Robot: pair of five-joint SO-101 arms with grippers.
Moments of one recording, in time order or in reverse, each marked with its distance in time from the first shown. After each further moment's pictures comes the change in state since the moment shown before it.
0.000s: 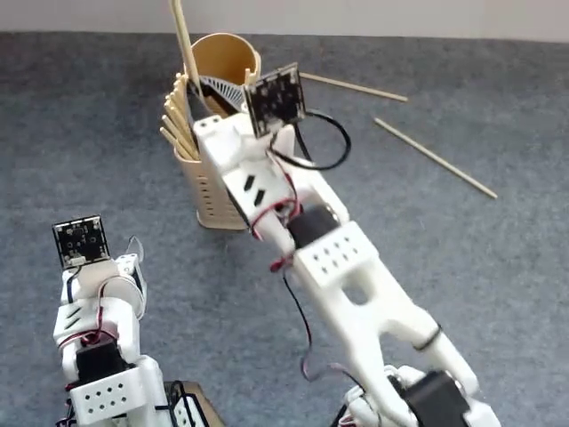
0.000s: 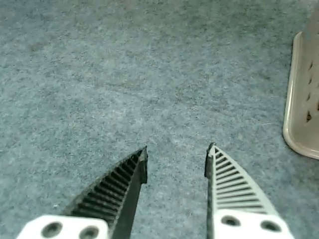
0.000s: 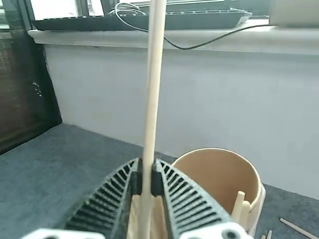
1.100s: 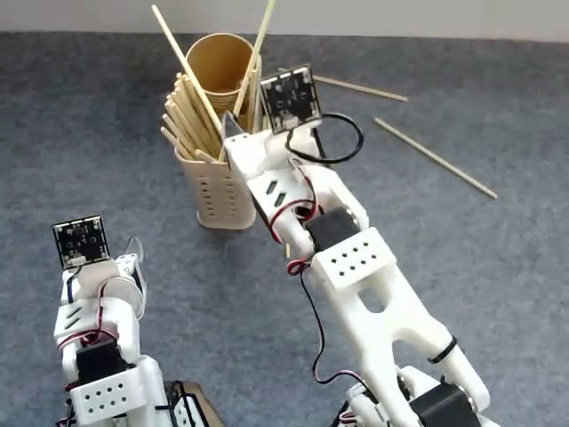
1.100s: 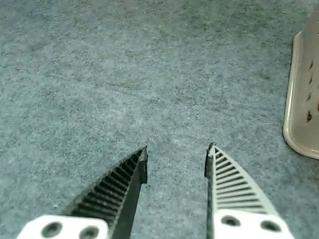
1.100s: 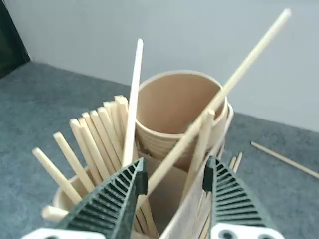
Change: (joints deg) left arm 0.0 0.0 0.0 0.0 0.0; right arm 3.5 -8.4 8.1 15.8 -0.1
